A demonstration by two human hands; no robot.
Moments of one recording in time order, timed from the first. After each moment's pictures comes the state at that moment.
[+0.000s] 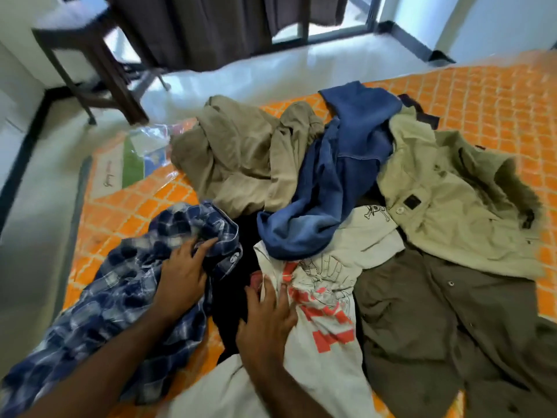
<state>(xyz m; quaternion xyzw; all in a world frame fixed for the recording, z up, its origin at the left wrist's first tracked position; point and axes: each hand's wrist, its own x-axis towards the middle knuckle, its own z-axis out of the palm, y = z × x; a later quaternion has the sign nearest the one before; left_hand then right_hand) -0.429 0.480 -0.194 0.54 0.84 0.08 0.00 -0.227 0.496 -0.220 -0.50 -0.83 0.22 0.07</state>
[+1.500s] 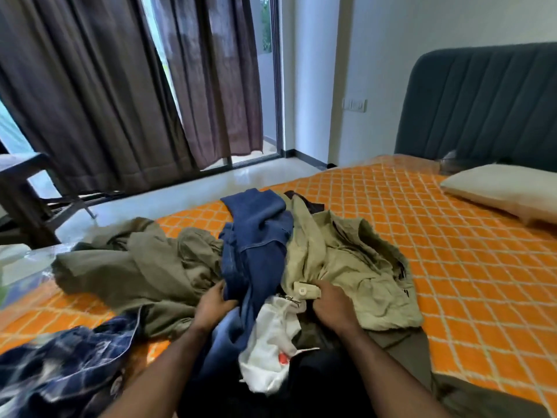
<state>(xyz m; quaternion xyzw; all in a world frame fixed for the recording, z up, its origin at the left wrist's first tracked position) -0.249 0.756 -0.205 0.48 0.76 0.33 0.29 0.014 0.831 -0.205 -0.59 -0.75 0.26 0.18</state>
